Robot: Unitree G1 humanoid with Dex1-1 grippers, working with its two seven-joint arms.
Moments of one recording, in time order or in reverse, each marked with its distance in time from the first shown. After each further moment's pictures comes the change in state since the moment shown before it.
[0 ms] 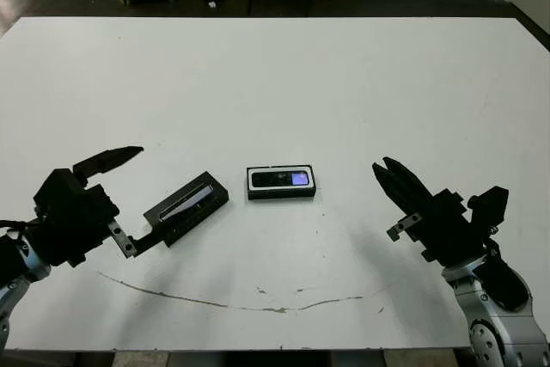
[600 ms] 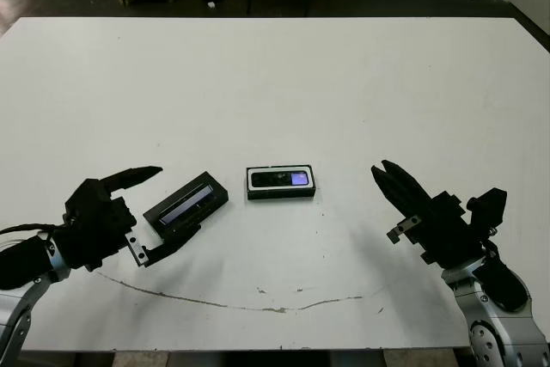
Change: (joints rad) left arm -0.034 -0.003 -0.098 0.160 0.025 -0.064 -0.015; right arm 0.003 0.001 0.000 0.012 0.002 -0.011 0.013
